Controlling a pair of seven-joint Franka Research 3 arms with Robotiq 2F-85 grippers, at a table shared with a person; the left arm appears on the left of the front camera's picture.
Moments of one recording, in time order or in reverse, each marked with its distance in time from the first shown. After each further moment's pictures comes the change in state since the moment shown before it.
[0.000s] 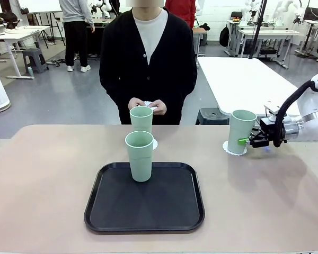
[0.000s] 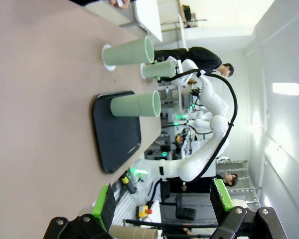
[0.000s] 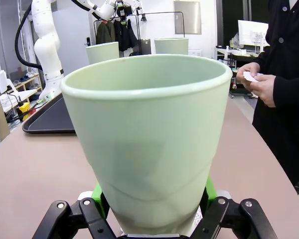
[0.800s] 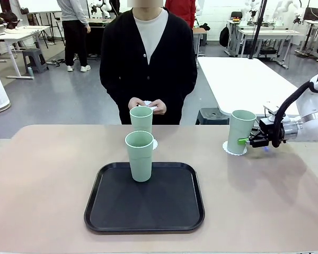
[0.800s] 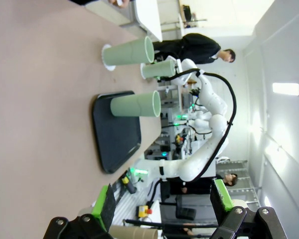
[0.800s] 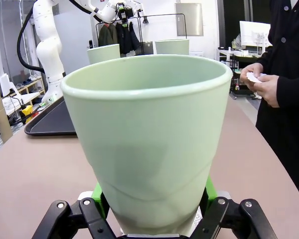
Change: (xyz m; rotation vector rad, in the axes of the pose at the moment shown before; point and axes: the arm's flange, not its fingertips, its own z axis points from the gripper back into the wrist) left arm 0.000 0.000 0.000 0.000 0.000 0.000; right arm -0.002 -0.003 -0.001 0.014 -0.012 -0.019
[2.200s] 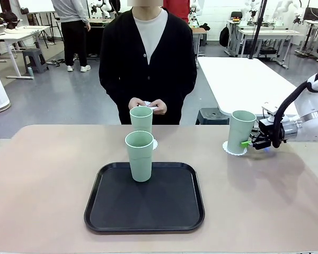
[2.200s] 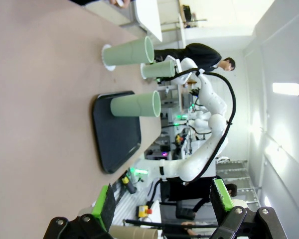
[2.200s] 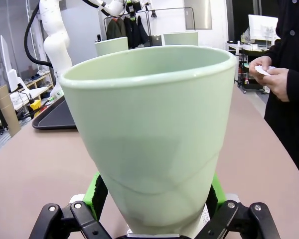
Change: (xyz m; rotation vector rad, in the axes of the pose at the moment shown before) left arm 0.000 0.000 0.000 0.000 0.000 0.000; right arm -0.001 0.000 0.000 0.046 0.036 -0.016
